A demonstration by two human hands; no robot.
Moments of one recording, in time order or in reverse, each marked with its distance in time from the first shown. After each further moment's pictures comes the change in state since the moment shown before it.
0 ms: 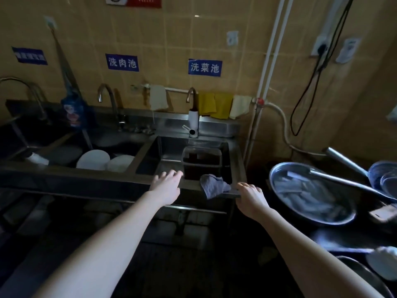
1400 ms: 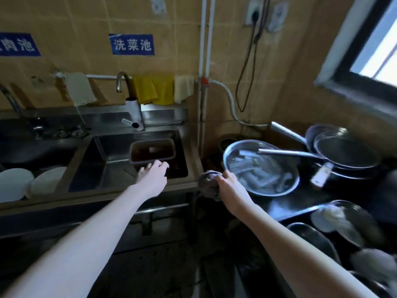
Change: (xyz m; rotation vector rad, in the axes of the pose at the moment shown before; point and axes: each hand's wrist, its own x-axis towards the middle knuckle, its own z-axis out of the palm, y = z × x) left_hand 0.106 0.089 0.014 -0.051 -0.023 0.226; right_hand -0.005 0.074 0.001 0.005 0.158 0.059
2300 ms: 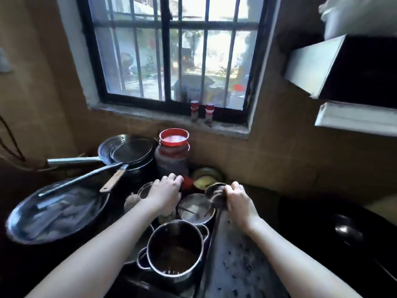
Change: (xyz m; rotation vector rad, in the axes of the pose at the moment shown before) left_hand -0.150 0.505 -0.003 0.068 0.070 1.117; right_hand -0.440 0.171 -0.185 -0.289 0.342 1.048
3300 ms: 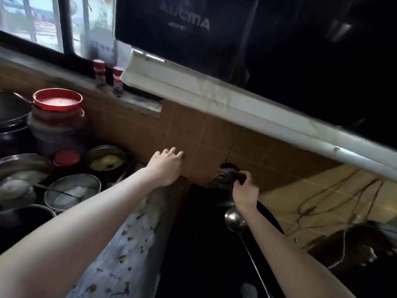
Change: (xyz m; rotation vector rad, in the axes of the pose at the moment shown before) left_hand 0.119 0.326 0.001 -0.087 0.074 0.215; right_hand -0.052 0.331 -0.105 0.380 0.335 0.672
